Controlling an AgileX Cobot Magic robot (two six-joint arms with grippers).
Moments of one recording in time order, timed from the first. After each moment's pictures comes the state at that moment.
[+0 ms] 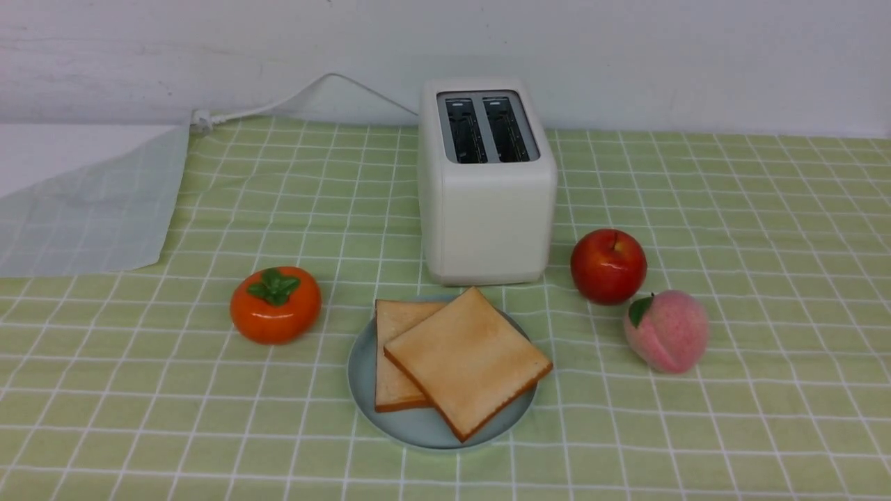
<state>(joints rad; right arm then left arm) 0.06 -0.01 0.02 -0.20 0.38 0.32 -0.13 -0.01 0.03 -0.13 0.38 -0.16</state>
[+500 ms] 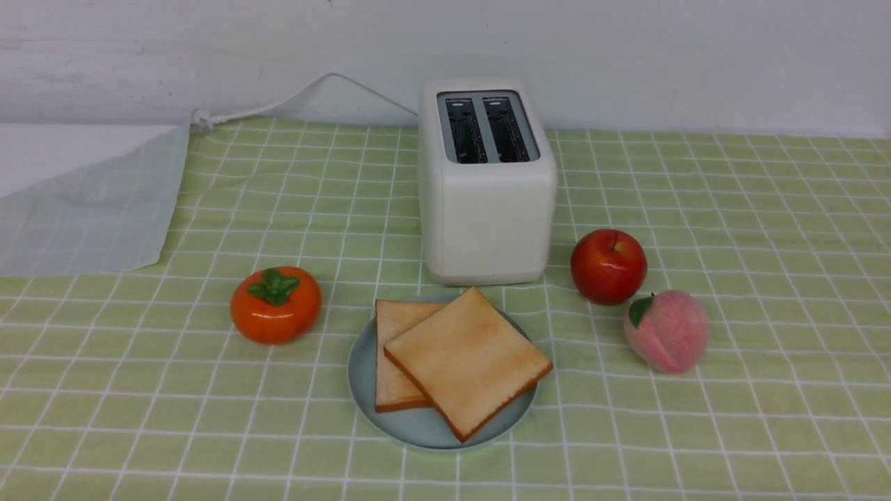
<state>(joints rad) 0.06 -0.01 0.02 -0.20 0.38 0.32 -0.13 -0.01 0.03 -0.13 0.38 -0.16</state>
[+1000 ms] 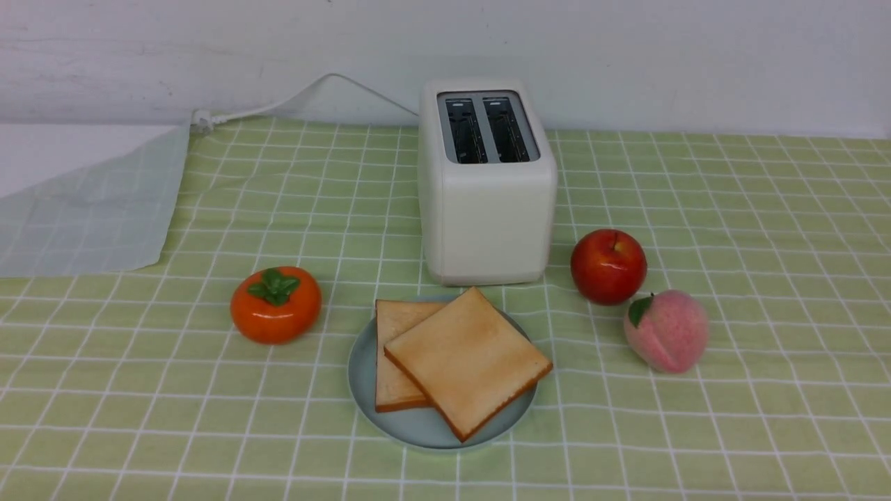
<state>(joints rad) 0.06 -0.01 0.02 -0.20 0.38 0.32 -0.13 -0.01 0.03 -0.13 0.38 -0.16</state>
